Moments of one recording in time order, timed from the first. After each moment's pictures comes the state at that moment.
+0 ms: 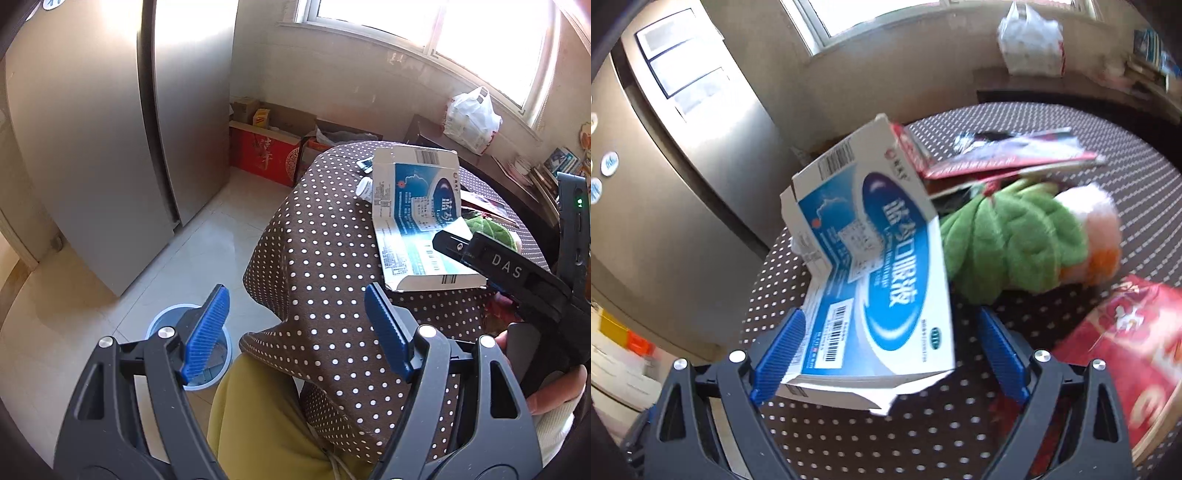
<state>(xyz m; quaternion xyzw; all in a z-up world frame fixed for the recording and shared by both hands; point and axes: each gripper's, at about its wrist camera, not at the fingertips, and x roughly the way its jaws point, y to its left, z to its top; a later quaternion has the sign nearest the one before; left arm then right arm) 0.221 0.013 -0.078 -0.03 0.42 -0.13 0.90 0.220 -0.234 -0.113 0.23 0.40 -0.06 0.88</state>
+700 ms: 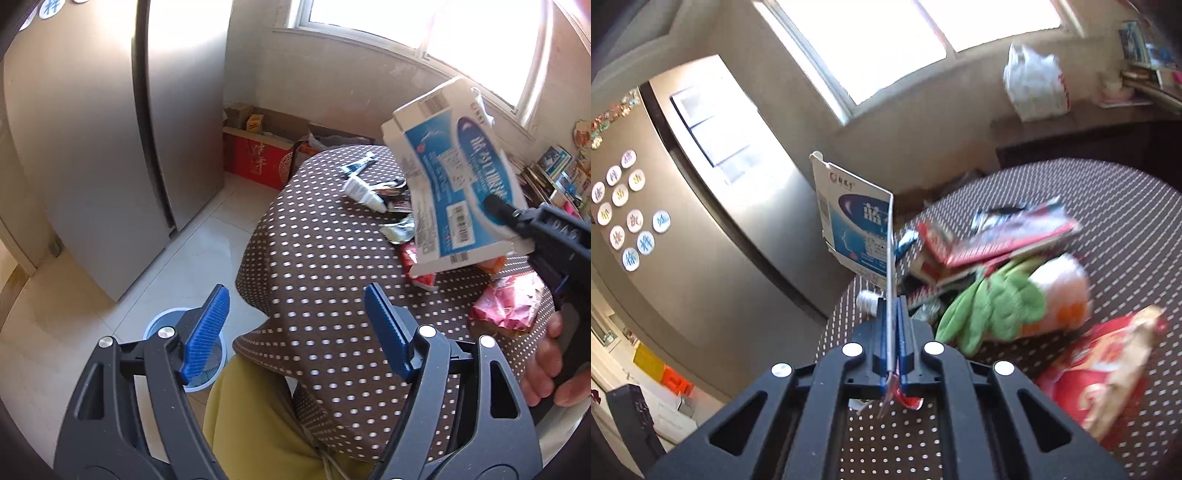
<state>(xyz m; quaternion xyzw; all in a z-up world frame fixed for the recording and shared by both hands) 0.204 0.002 -0.067 -0.02 0.41 -0.14 0.90 0.169 -0.268 -0.060 0.28 0.25 -0.03 0.93</state>
